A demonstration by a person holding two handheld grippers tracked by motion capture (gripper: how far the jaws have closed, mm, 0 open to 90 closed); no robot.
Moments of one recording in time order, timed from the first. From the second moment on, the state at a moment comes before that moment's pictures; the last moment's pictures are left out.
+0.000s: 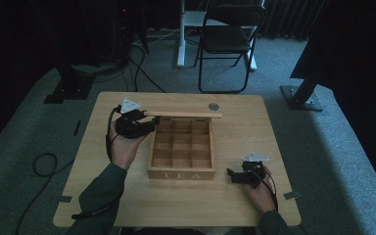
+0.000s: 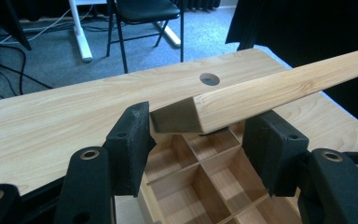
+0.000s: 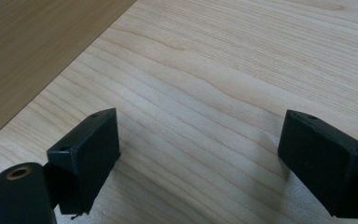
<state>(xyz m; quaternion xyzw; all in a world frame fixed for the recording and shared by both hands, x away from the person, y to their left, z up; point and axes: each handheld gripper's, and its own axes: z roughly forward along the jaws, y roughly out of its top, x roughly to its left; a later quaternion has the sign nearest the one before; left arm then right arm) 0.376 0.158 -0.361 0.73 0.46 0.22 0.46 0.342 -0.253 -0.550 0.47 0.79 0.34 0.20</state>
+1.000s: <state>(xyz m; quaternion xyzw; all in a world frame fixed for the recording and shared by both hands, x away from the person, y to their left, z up) 0.368 0.164 -0.374 0.73 0.47 0.18 0.47 0.342 -0.253 -0.550 0.47 0.79 0.34 0.20</state>
